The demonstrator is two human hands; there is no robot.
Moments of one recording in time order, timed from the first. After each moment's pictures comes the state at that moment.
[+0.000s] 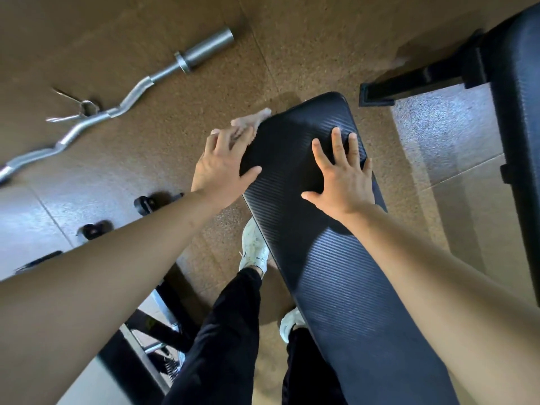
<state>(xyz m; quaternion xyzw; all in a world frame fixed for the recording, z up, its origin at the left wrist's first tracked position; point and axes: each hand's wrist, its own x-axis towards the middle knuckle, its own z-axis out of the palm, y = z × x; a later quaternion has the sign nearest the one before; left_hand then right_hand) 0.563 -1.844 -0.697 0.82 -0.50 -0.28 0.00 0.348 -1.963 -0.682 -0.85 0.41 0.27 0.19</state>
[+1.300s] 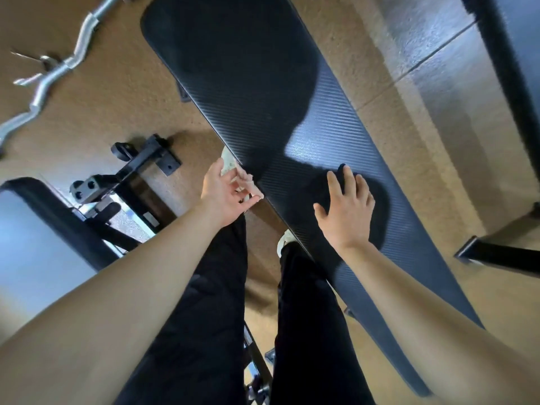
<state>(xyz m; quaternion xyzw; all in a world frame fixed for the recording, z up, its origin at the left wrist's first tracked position) 0.329 -1.669 -0.661 0.61 0.32 -0.61 0.38 0.079 -1.709 -0.654 -0.76 0.58 0.21 0.23</state>
